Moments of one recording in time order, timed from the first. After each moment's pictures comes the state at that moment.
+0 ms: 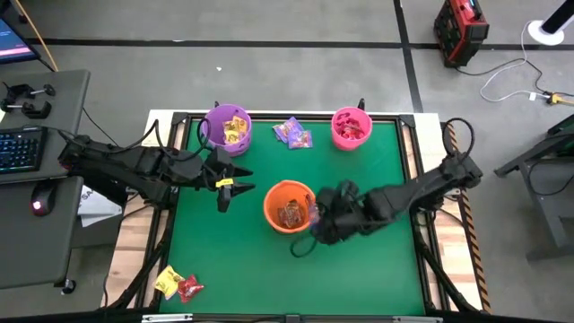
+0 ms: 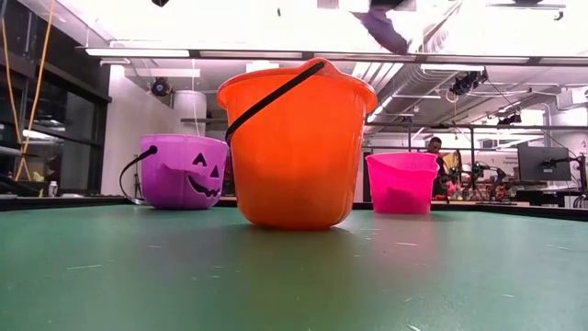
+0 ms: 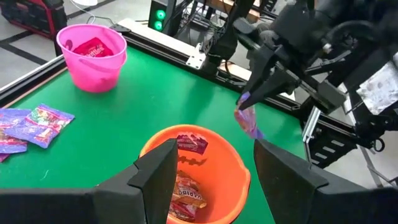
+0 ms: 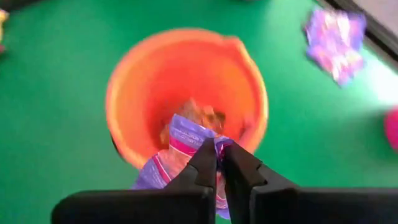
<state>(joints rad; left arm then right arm) -0.23 1.04 1.08 -0.45 -0.33 -0.47 0.42 1.68 1.62 -1.08 0.57 0.89</state>
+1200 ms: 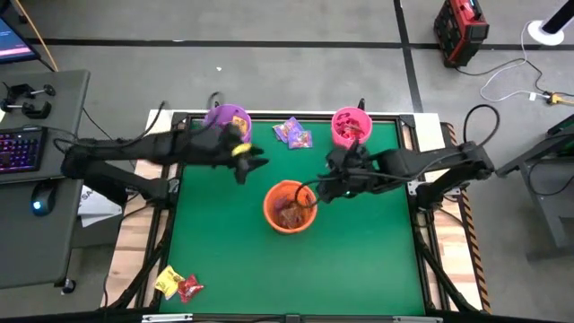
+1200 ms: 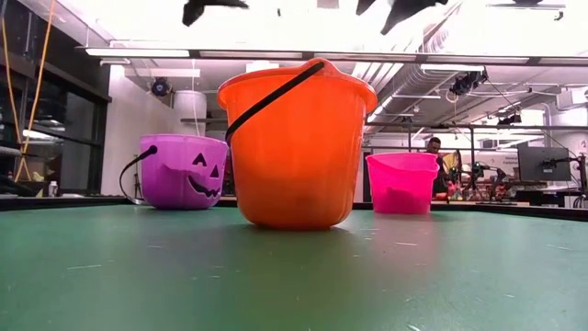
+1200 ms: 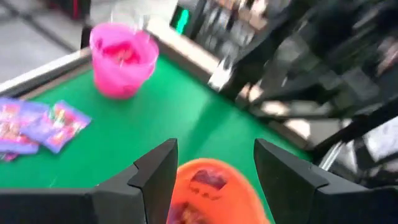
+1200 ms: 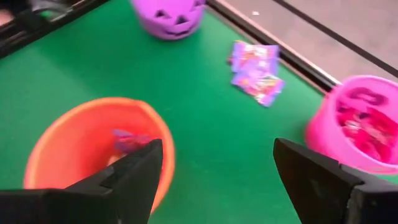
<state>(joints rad) 0.05 1.16 1.16 -0.41 -0.14 -0.54 0.22 1.53 1.62 -1.15 0.61 0.81</state>
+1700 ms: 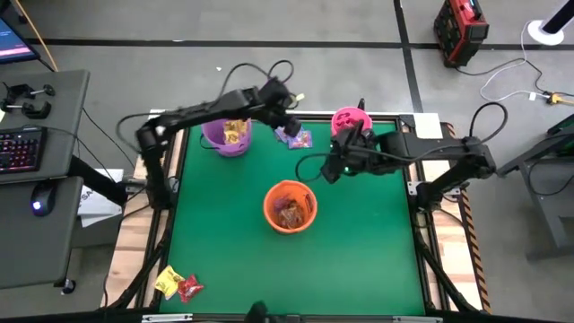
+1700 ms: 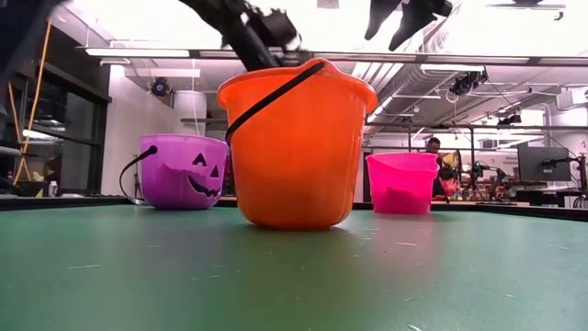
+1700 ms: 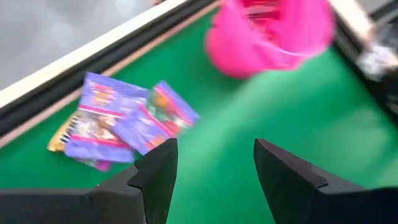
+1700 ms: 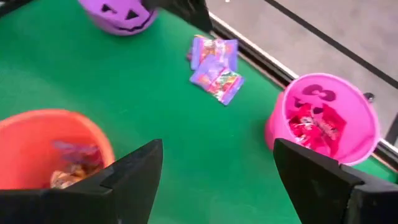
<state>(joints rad) 0.49 1.89 1.66 -0.65 0.08 -0.42 0.07 1.50 1.62 -1.22 0.58 0.74</state>
